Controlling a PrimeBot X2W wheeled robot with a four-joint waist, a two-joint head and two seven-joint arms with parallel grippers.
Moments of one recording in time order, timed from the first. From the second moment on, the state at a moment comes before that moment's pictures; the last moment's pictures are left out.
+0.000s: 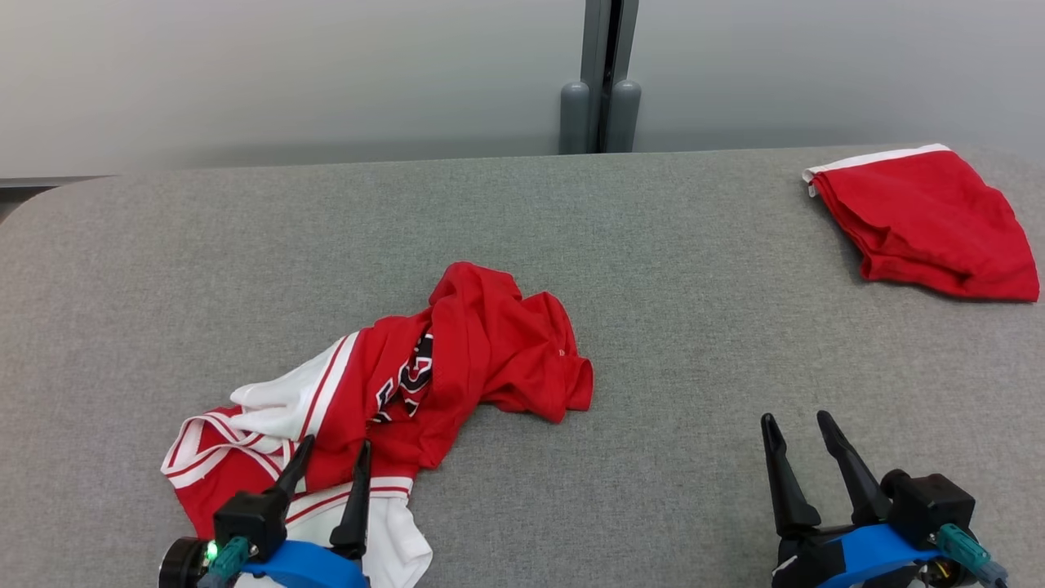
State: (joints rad) left arm -0.09 0.14 -0.21 0.48 -0.25 -0.13 -0.26; right arm -0.05 -0.05 0.04 0.31 0.23 0.13 -0.26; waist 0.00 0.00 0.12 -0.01
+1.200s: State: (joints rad) left arm -0.67 0.34 -0.14 0.78 -0.19 -0.13 -0.26; right arm -0.12 -0.05 0.04 0.30 0.22 0.13 -0.26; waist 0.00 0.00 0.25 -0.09
